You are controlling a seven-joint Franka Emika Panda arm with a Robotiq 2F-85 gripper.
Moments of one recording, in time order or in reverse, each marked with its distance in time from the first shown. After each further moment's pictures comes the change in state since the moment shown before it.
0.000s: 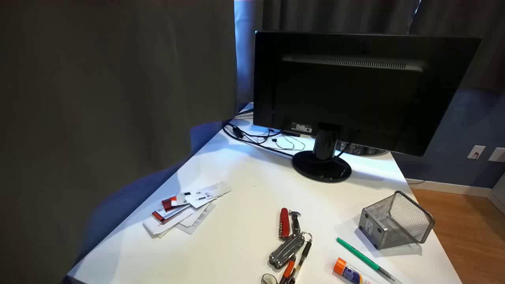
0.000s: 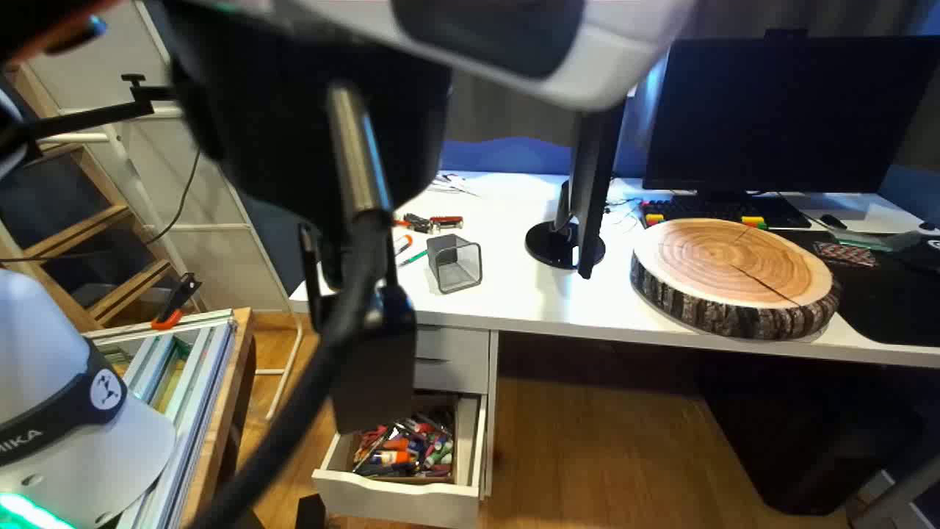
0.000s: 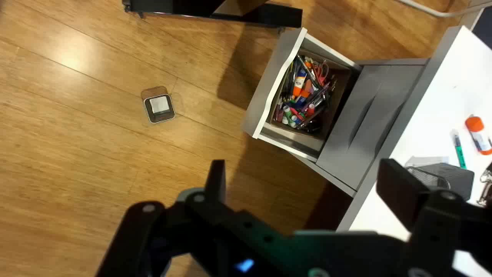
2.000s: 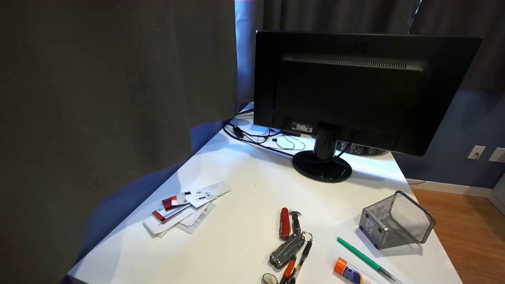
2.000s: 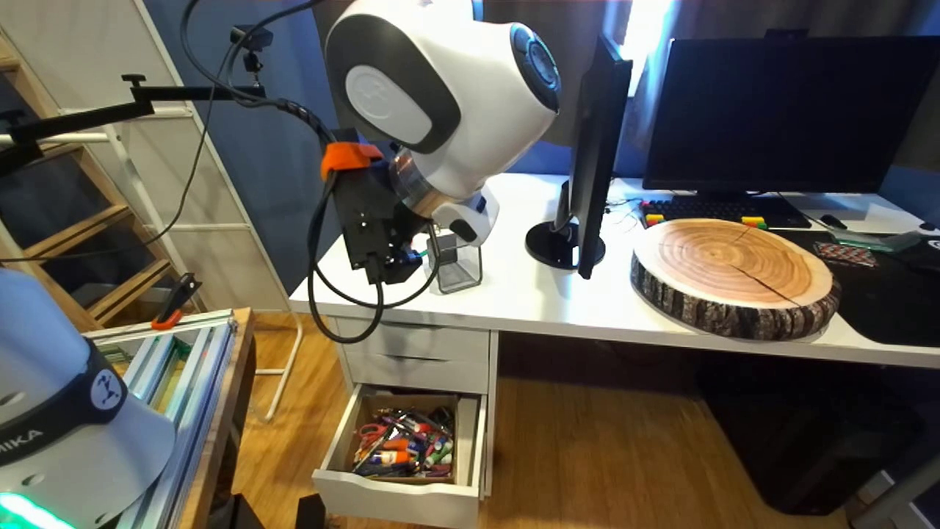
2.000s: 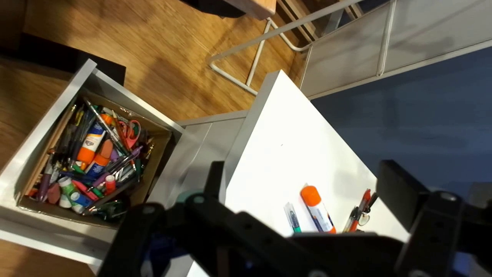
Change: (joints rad) arm 0.250 0.525 0.396 0.010 0.720 0.087 -0.127
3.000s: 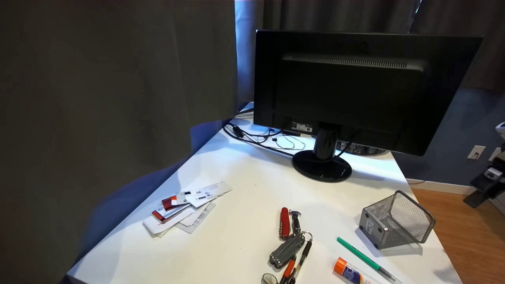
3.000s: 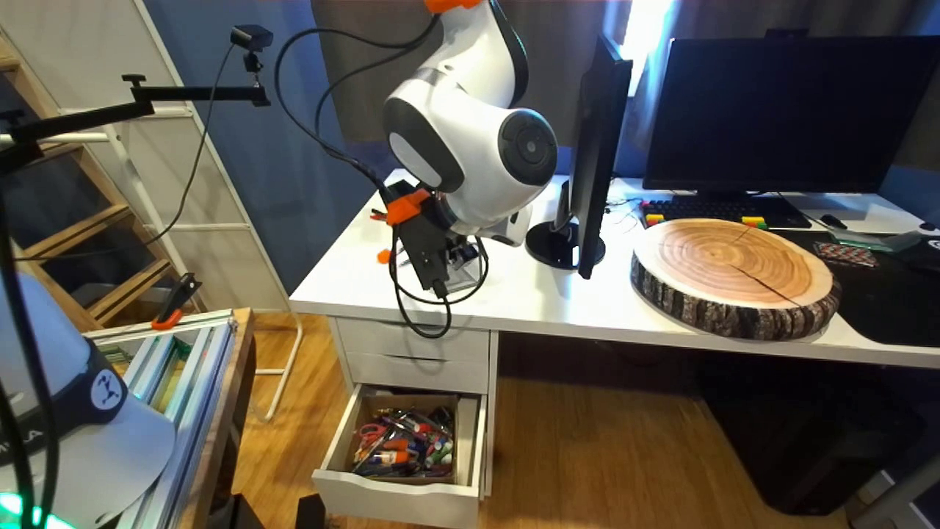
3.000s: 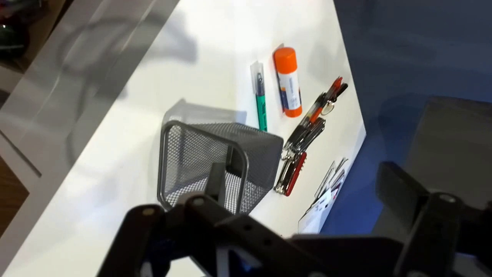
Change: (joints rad) arm -0.010 0.285 0.151 0.178 0.536 0.273 -0.475
